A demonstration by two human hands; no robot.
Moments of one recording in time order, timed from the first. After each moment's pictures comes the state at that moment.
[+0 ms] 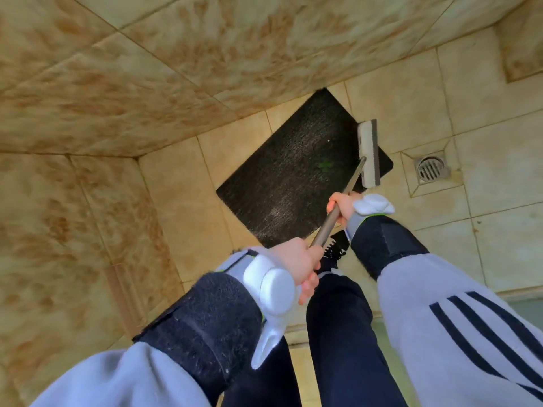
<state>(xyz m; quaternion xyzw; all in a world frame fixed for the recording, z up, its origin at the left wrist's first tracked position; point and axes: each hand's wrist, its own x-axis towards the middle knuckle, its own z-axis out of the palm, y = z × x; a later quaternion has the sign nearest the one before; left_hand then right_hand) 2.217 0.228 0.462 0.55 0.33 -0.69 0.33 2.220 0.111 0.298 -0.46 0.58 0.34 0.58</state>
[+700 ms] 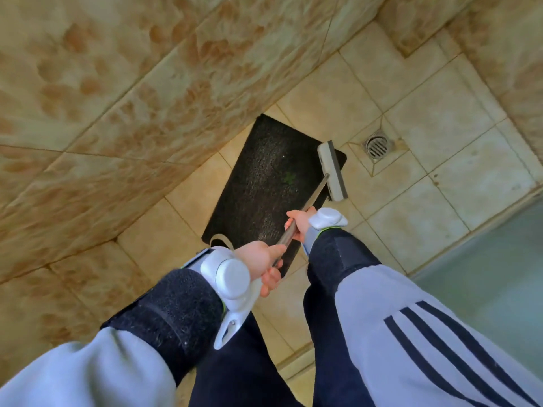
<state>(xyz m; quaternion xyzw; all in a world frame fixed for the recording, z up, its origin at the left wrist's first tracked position) 2.277 0.242 0.460 0.49 0.35 -0.76 0.24 2.226 0.139 0.323 -0.33 0.66 0.28 0.61</state>
